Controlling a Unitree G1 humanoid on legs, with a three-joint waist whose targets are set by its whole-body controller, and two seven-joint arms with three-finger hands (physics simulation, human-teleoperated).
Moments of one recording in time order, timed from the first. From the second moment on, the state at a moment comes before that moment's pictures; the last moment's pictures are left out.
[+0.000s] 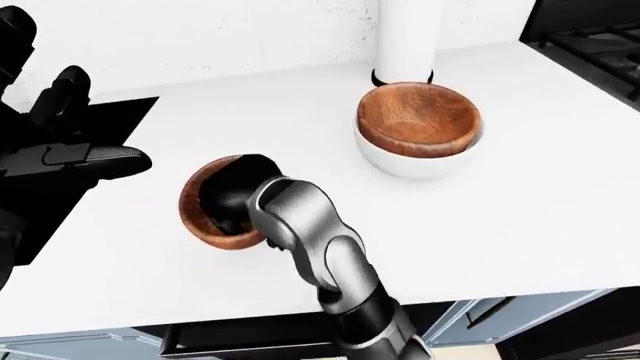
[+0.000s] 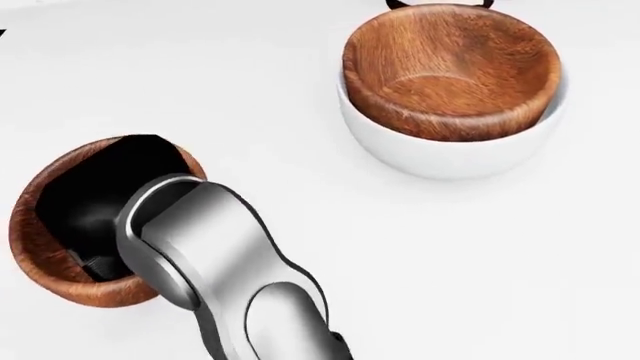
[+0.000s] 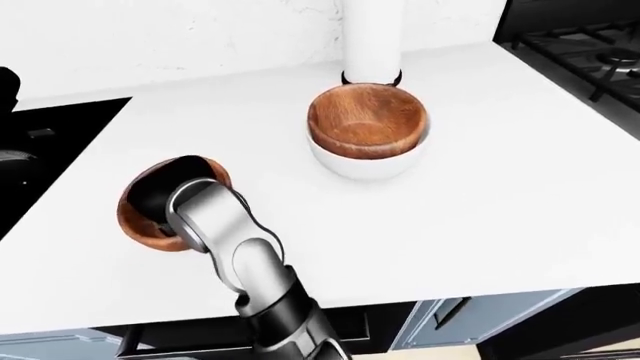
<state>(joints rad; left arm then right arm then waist) -0.40 0.81 0.63 -0.64 -1.17 0.95 0.43 -0.78 0.43 0.28 0.10 -1.53 -0.16 0.97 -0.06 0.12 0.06</state>
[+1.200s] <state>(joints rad) -0.45 0.62 0.50 -0.77 -0.96 1.08 0.36 -1.21 -0.33 -0.03 0.13 -1.27 0.08 1.14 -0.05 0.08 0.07</state>
